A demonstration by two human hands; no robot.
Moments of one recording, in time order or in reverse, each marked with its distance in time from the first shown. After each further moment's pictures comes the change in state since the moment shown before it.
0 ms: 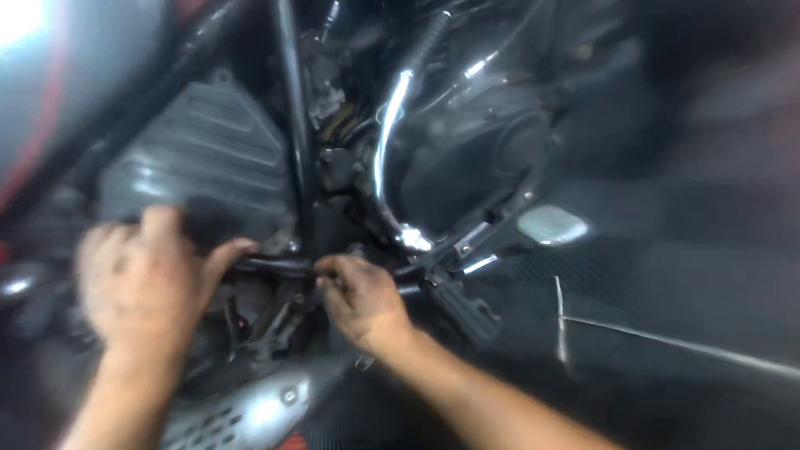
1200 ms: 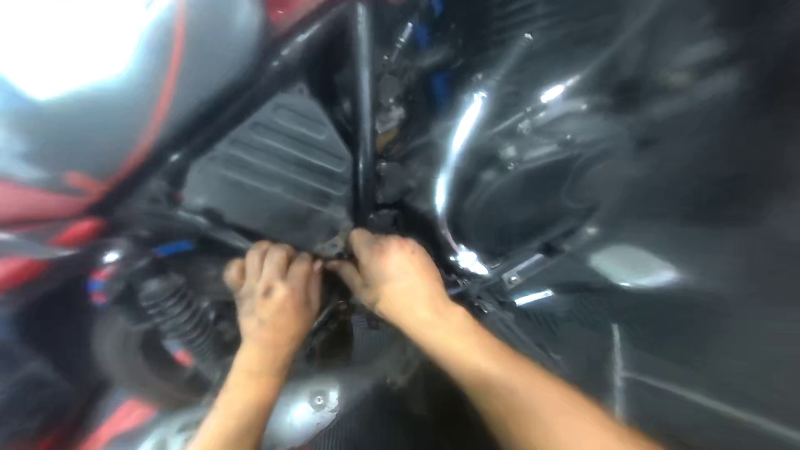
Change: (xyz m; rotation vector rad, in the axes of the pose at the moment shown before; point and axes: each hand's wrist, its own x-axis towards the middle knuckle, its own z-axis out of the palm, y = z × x) left_hand -0.046 0.035 0.056 -0.043 0.228 0.071; right_hand 0.065 -0.049 -0.014 -0.509 -0.207 -0.084
